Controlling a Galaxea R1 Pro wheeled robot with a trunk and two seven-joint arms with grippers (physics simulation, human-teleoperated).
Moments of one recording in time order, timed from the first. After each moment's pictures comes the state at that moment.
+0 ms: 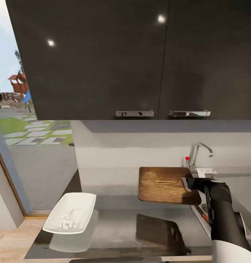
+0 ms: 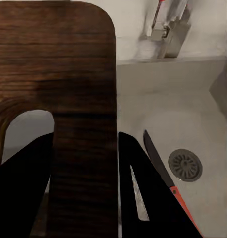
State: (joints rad) left arm 0.27 -0.02 -0.06 -0.27 0.06 -0.55 -0.07; right arm -0.52 0.03 -0.37 -1.48 0.55 0.89 0.41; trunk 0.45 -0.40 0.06
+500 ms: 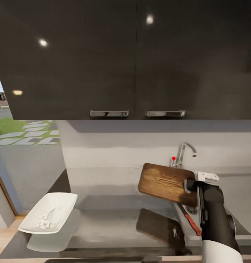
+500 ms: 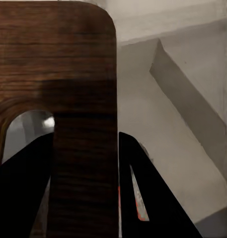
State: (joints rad) left arm 0.27 -0.02 -0.06 -0.27 0.06 -0.55 -0.07; right arm -0.52 0.13 -0.41 -1.45 0.41 0.88 0.07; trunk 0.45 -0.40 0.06
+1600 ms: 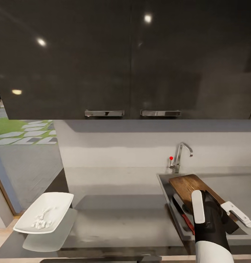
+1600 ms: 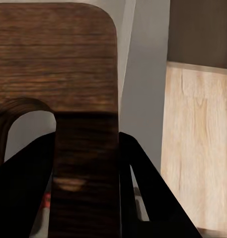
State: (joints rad) left arm 0.27 -0.01 -0.05 -0.25 0.06 -0.55 -0.07; right arm -0.52 0.17 -0.48 -1.31 -0.36 0.50 -1.25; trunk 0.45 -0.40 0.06
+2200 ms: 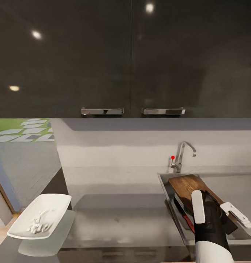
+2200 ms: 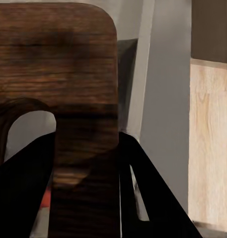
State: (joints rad) left arm 0.27 -0.01 -0.05 -0.24 0.06 -0.55 -0.07; right arm -0.52 0.17 -0.48 -1.30 -0.38 0.50 -1.25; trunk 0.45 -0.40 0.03
